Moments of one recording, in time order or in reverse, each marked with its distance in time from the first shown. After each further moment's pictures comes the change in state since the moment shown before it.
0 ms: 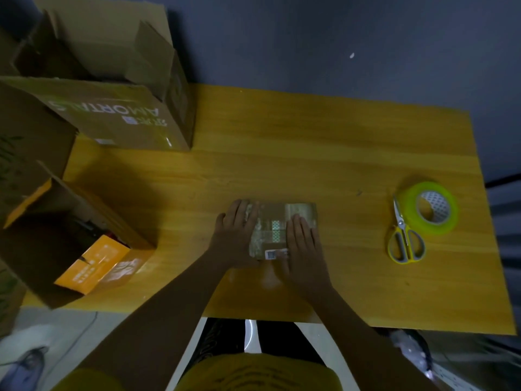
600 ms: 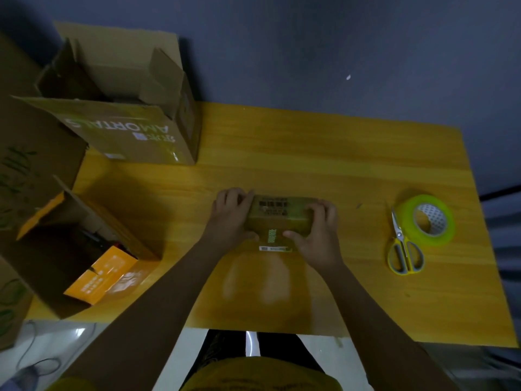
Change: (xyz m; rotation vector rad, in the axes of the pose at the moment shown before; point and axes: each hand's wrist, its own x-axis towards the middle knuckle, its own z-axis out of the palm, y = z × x) left_hand 0.005 -0.016 -0.070 -0.138 0.262 -0.064; right_hand 0.047 0.002 -0.070 0.496 0.229 0.257
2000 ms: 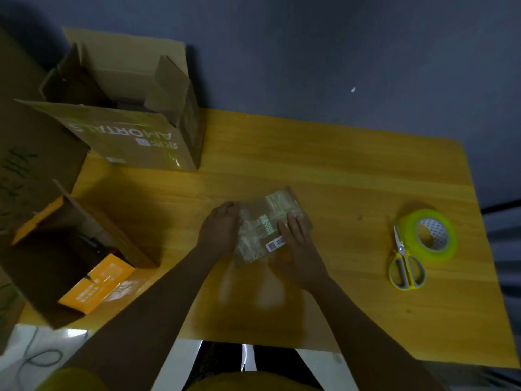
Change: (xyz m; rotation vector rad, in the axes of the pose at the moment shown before) left_hand 0.009 -0.026 0.028 -0.230 -0.035 -0.191; right_hand -0.002 0.034 0.043 -0.156 -0.292 -0.280
